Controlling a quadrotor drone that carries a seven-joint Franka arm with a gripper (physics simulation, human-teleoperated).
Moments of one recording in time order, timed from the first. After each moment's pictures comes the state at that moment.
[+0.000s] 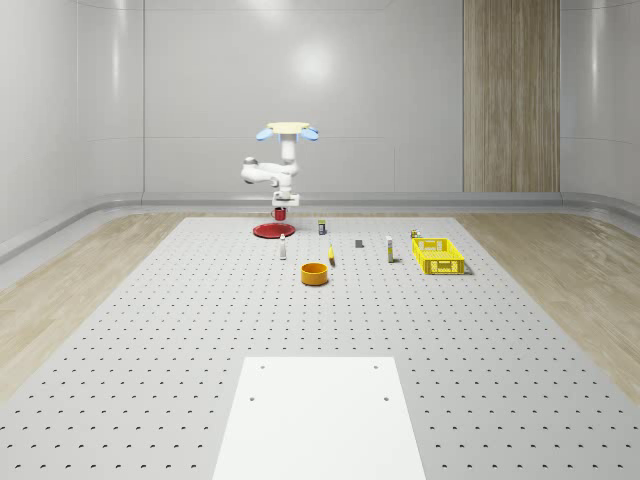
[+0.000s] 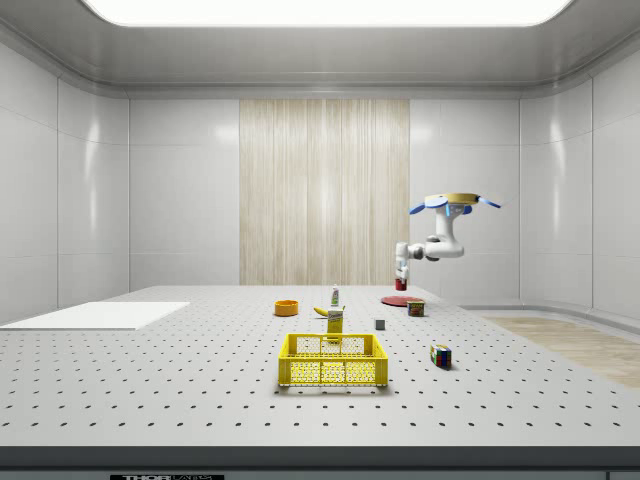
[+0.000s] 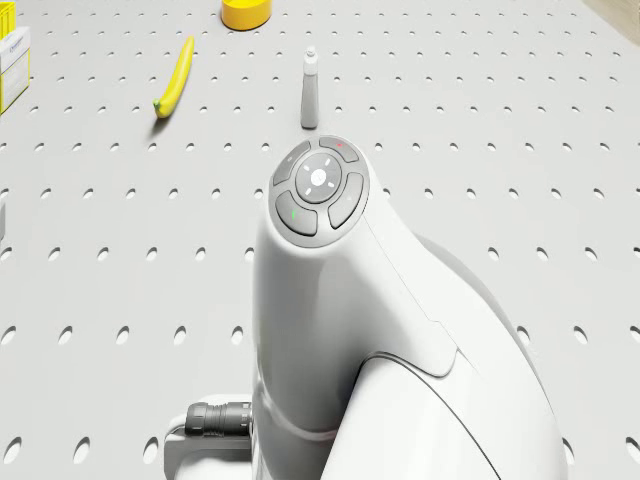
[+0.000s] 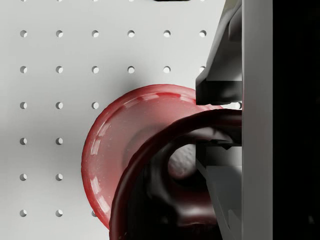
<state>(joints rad) -1.17 -1.60 1.50 -2.88 -1.63 1.61 1.70</state>
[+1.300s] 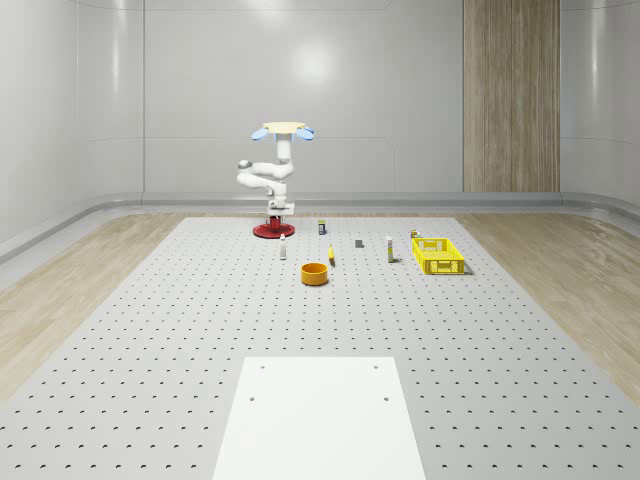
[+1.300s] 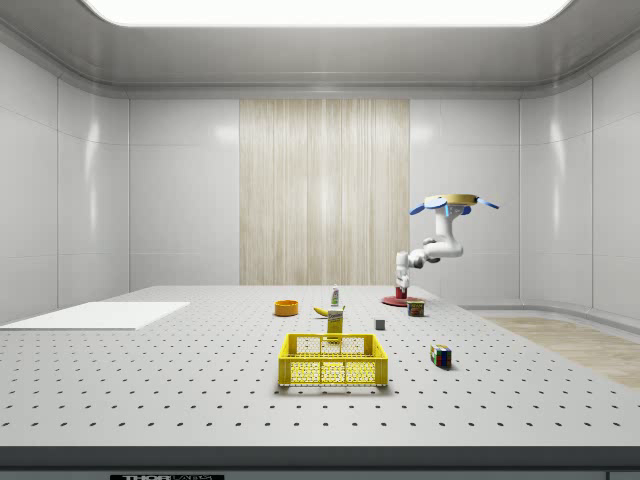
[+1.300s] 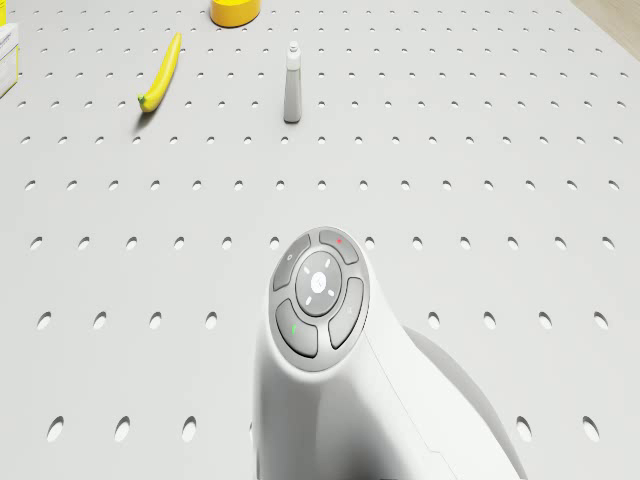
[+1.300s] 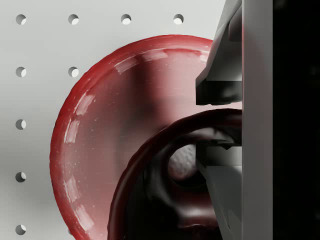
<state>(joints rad) -1.22 -1.59 1.23 -2.83 -1.89 1.70 1.71</state>
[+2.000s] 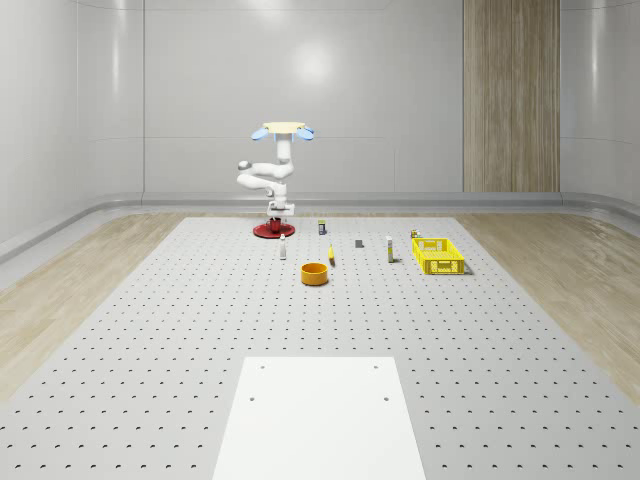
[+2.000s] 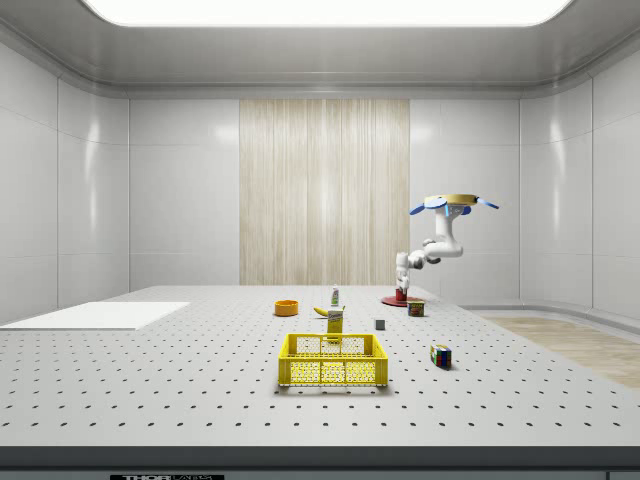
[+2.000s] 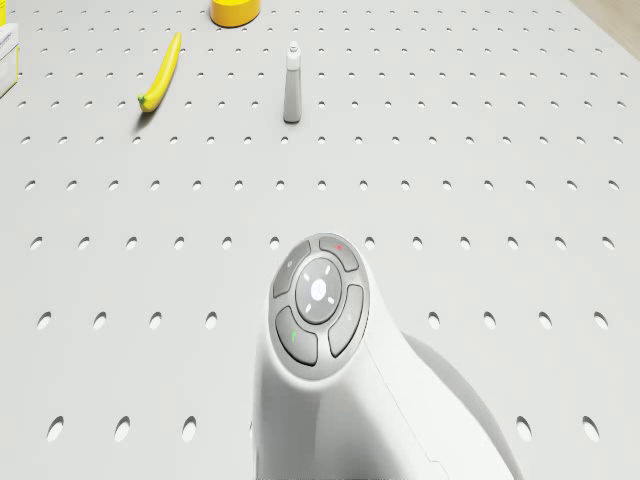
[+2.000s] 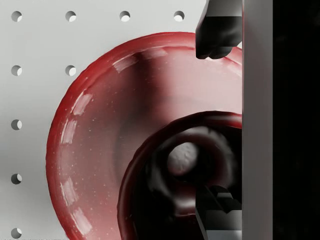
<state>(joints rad) -1.21 -1.57 1.23 -2.83 -1.89 1.68 1.70</state>
